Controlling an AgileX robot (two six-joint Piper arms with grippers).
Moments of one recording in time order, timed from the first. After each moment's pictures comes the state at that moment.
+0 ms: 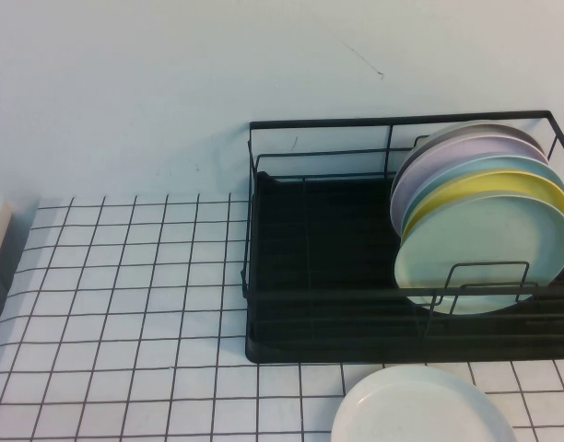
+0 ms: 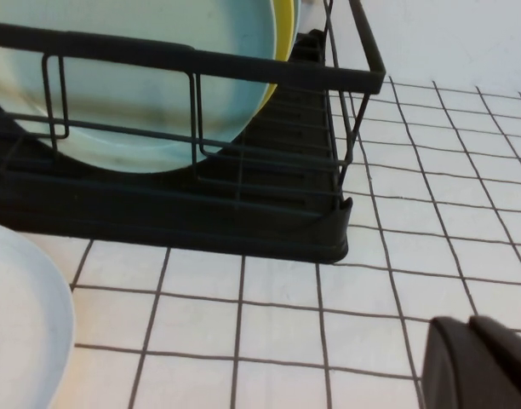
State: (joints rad) right arm -0.04 -0.01 0.02 0.10 0.42 -0.24; left arm 0.08 -0.01 0.02 -0.11 0.37 0.01
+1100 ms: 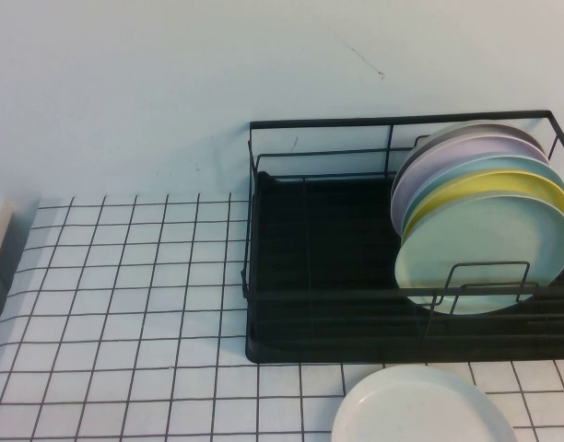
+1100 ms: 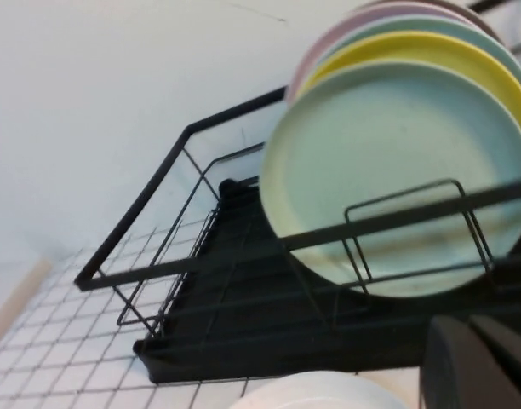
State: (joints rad) right arm -0.04 0.00 -0.05 0.91 0.46 -0.38; left arm 0.08 -0.01 0.02 -0.11 0.37 0.01
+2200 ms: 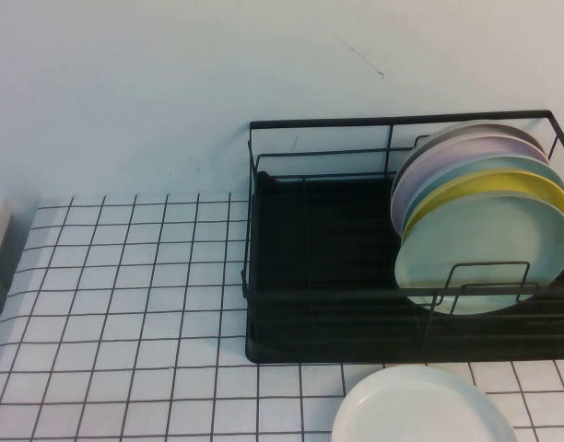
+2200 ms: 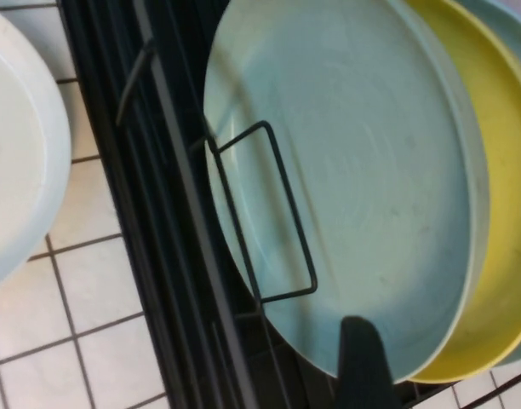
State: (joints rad) right arm -0.04 1.44 -1.16 0.58 0.89 -1.68; left arm 0.08 -0.01 0.02 -0.11 0.37 0.01
